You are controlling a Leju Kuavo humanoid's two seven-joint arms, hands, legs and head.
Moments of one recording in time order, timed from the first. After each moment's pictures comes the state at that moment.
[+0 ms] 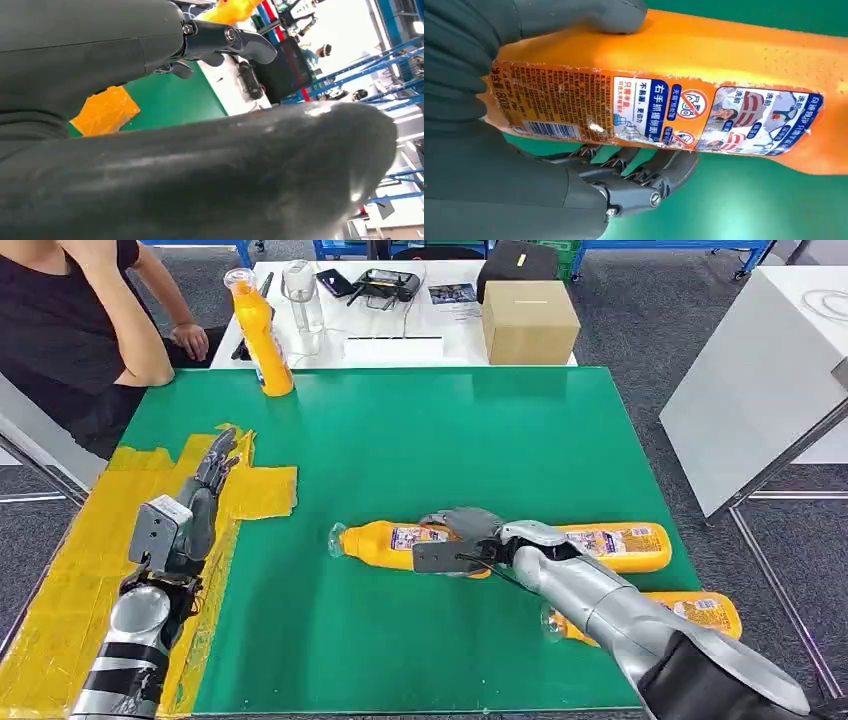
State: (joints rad) left arm -0.25 0.03 -0.02 -1.38 -0.20 -0.15 -0.46; right arm -0.77 -0.12 1.11 -0.70 0.37 0.16 -0.09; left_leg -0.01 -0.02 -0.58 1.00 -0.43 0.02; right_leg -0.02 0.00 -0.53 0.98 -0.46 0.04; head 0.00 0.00
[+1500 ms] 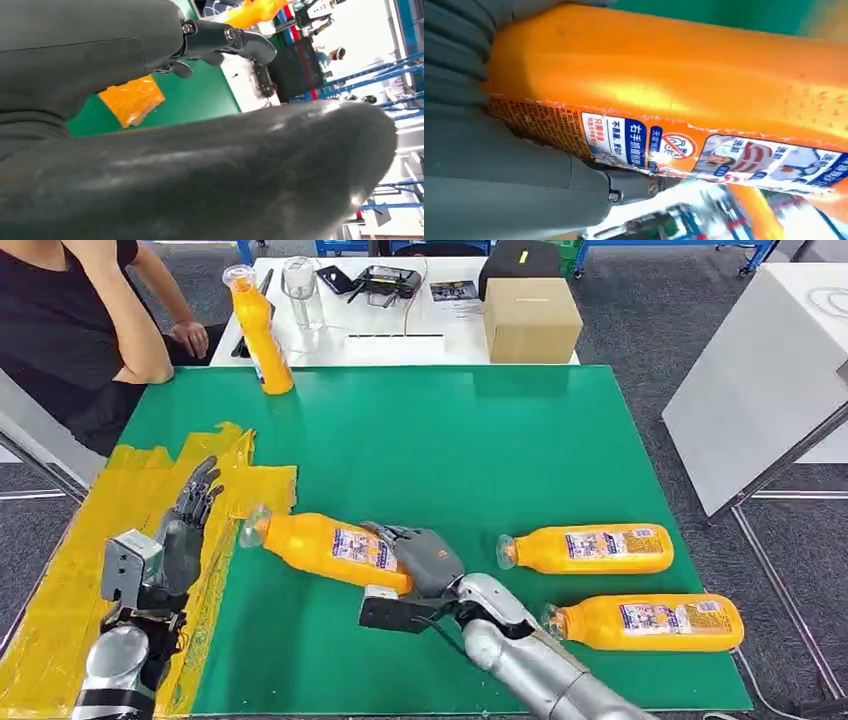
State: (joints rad) left arm -0.08 0.01 0.06 -1.54 -0.14 -0.21 -0.43; right arm -0.39 0.00 0.77 -1.11 0.58 -0.16 -0.17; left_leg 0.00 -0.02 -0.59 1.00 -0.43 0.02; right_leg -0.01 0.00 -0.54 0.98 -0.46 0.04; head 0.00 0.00
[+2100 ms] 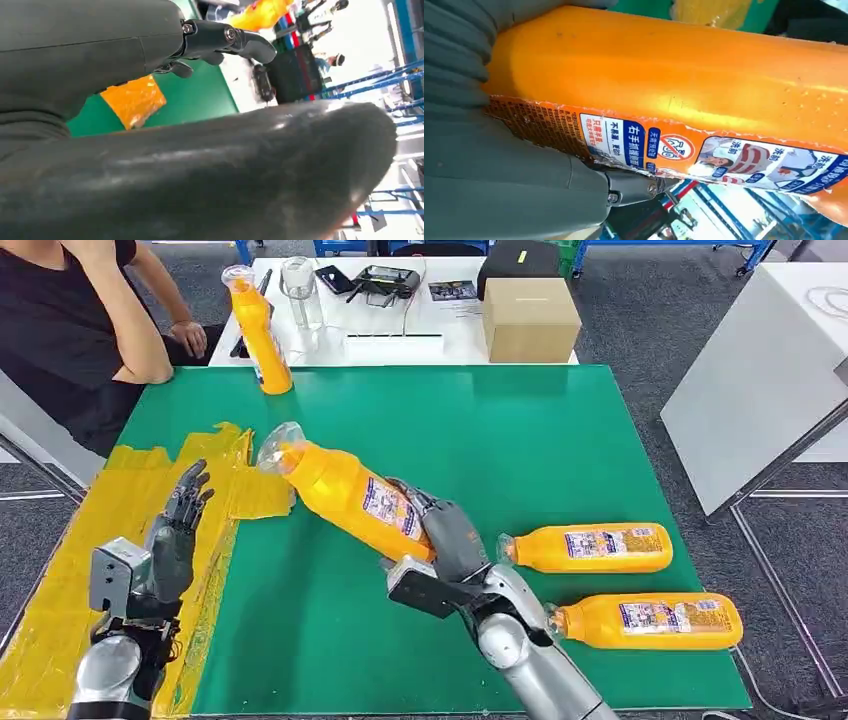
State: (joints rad) left arm -0.05 0.00 0.08 -1.59 -0.11 -0.22 -0.40; right arm -0.27 0.07 0.54 -1.34 0.59 -0.14 -0.24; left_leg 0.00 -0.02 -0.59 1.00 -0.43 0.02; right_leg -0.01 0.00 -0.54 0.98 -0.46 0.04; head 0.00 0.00
